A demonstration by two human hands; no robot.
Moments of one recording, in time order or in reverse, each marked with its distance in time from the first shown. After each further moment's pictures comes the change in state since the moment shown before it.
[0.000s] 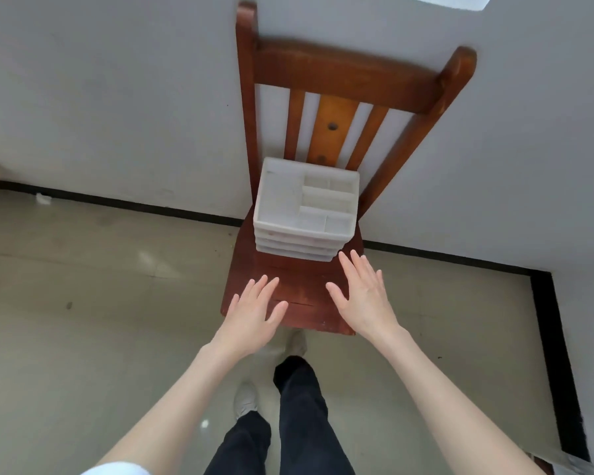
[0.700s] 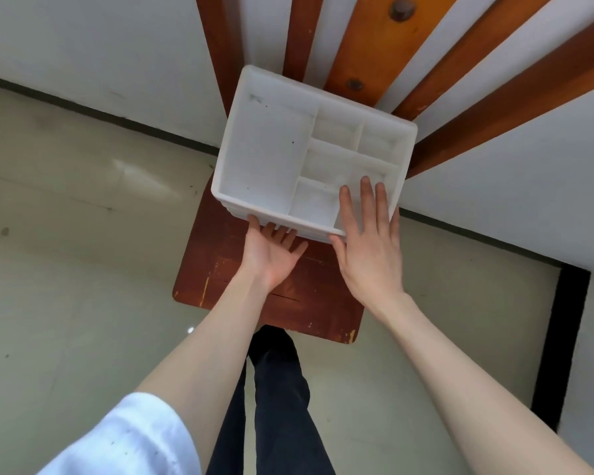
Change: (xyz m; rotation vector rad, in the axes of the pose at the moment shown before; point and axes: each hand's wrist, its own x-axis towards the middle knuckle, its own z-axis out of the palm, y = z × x) left_hand 0.252 -0.011 0.080 -2.186 0.120 -0.590; right_hand 0.185 0.073 0.064 -0.429 0.074 -0.214
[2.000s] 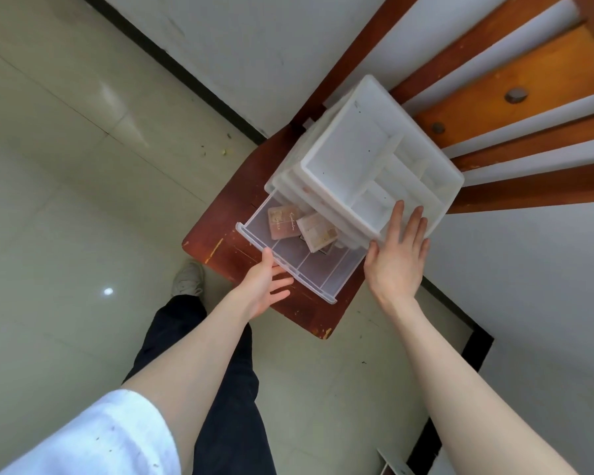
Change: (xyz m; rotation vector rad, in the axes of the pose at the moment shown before) left_hand -0.054 -0.007 -0.100 0.411 0.068 -0.118; right_hand -0.006 -0.040 -0.013 -0.189 -0.033 0.198
